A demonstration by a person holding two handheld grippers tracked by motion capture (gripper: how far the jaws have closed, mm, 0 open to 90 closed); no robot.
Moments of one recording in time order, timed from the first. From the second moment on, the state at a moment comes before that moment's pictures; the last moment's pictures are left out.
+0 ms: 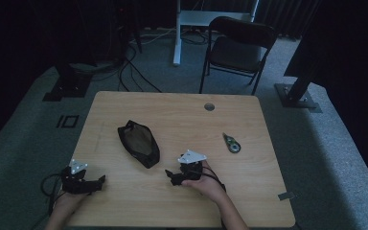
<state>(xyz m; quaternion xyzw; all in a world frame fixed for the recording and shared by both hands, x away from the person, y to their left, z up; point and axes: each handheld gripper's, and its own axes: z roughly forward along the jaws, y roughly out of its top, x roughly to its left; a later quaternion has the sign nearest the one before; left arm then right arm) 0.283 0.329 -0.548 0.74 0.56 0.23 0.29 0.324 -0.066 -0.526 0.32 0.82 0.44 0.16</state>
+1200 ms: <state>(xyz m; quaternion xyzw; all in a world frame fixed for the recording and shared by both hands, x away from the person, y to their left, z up) 0.283 0.329 -0.548 0.74 0.56 0.23 0.29 0.335 -0.005 -0.527 0.29 0.82 0.46 0.17</state>
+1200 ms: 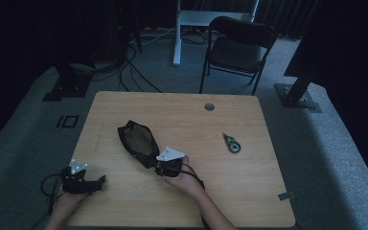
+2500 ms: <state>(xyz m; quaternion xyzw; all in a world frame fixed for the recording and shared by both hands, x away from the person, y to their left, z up) 0.283 0.329 -0.548 0.74 0.56 0.23 0.29 0.328 -0.088 -0.521 0.32 0.81 0.44 0.23</state>
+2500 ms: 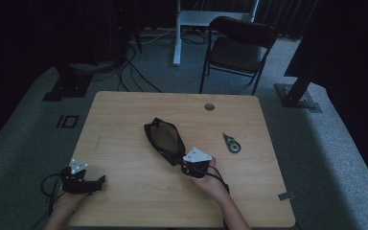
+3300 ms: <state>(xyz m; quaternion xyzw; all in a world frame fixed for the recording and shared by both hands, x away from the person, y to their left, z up) 0.283 0.329 -0.548 0.74 0.56 0.23 0.29 0.301 -0.159 -0.530 0.35 0.79 0.43 0.26</state>
